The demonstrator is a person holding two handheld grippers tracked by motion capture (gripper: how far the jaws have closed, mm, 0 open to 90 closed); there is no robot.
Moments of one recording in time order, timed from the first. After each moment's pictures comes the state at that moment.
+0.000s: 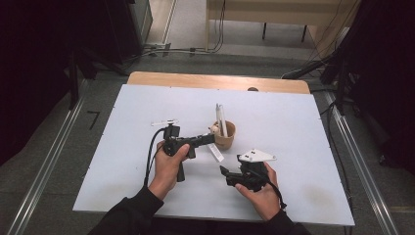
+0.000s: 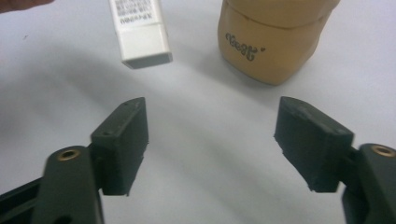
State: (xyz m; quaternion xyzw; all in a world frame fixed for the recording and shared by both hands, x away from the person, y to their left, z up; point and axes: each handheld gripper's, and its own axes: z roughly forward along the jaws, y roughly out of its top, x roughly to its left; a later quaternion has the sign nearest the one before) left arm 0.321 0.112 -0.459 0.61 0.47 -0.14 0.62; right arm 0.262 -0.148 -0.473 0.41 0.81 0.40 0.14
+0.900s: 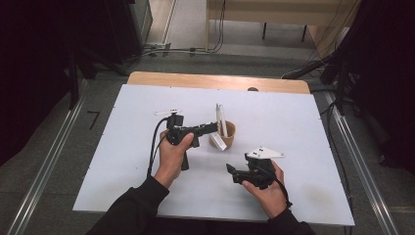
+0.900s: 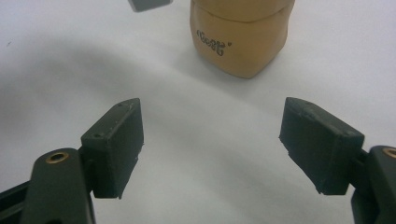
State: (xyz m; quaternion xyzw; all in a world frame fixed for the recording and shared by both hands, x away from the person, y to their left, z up) left arm 0.346 0.103 -0.442 0.61 0.47 -0.10 0.63; right arm 0.269 -0.165 -0.471 0.43 0.80 0.40 0.14
